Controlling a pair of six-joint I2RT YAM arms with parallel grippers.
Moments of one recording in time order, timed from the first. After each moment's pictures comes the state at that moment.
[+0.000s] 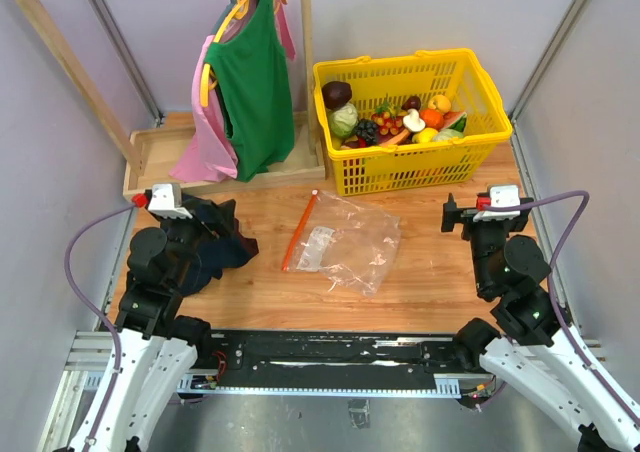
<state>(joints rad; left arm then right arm) -0.22 0.41 0.58 -0.20 -0.09 -0.26 0.67 0.44 0.68 -0.14 0.71 -0.28</state>
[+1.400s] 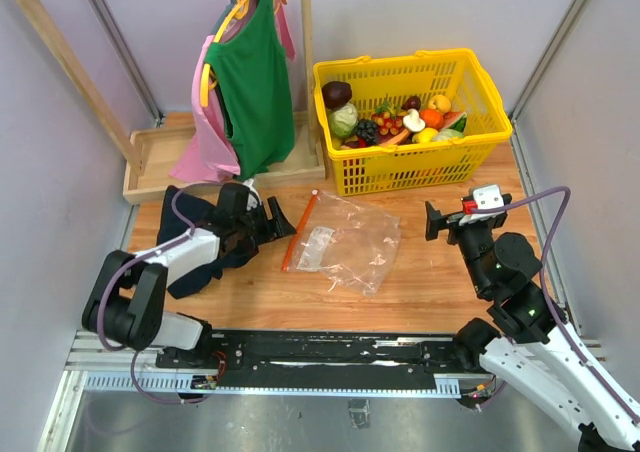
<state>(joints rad) -0.32 1.34 0.61 -0.01 0.29 -0.63 0.67 0.46 0.66 -0.17 0.50 -0.20</state>
